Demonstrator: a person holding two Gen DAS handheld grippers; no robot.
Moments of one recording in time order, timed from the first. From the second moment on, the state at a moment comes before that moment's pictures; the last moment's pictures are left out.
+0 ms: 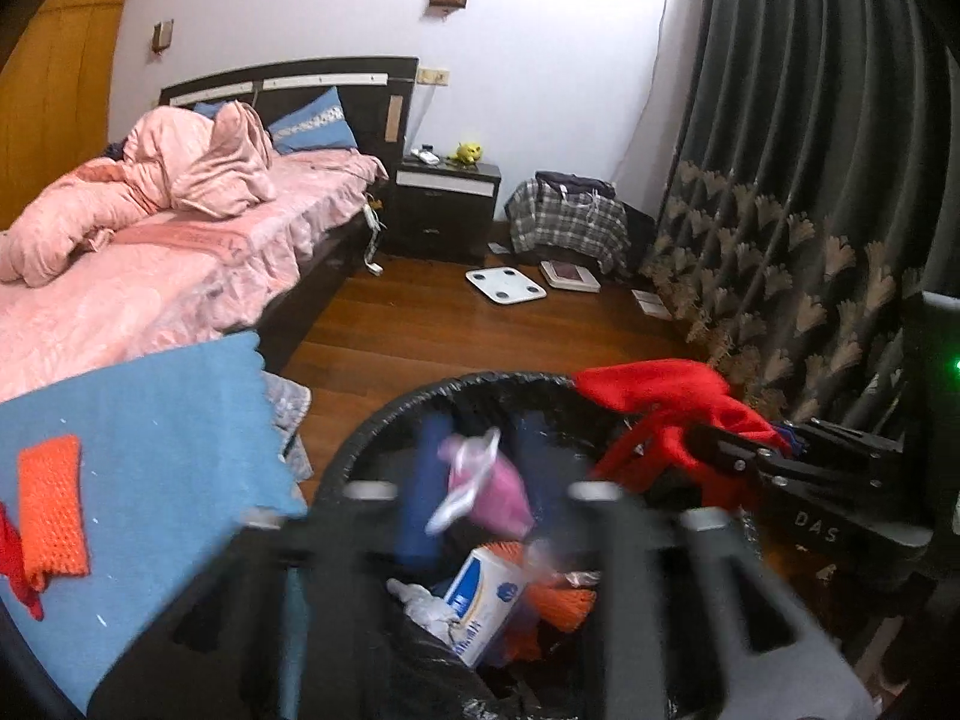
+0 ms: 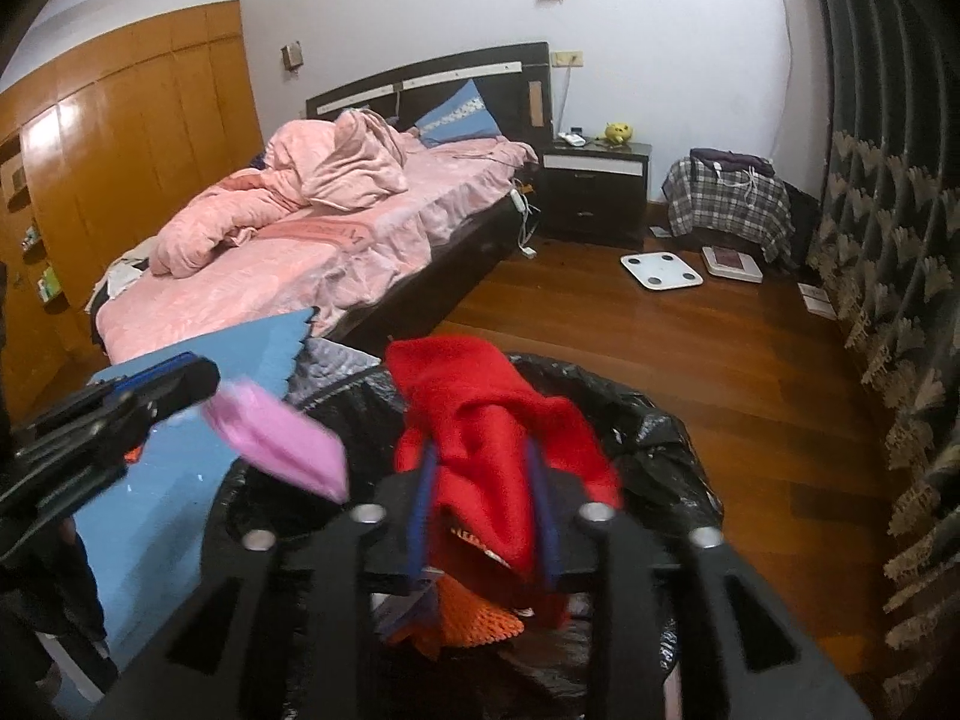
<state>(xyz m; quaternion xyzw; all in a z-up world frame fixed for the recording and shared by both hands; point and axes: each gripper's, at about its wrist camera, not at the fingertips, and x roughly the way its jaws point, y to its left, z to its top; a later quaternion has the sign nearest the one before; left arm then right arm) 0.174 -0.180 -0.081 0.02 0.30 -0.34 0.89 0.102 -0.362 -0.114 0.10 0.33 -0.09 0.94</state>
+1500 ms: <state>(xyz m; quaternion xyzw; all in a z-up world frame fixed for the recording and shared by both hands) 0.192 0.125 -0.125 -0.05 0.34 -0.01 0.94 0.202 -0.137 -0.109 0.06 0.31 0.09 0.95</state>
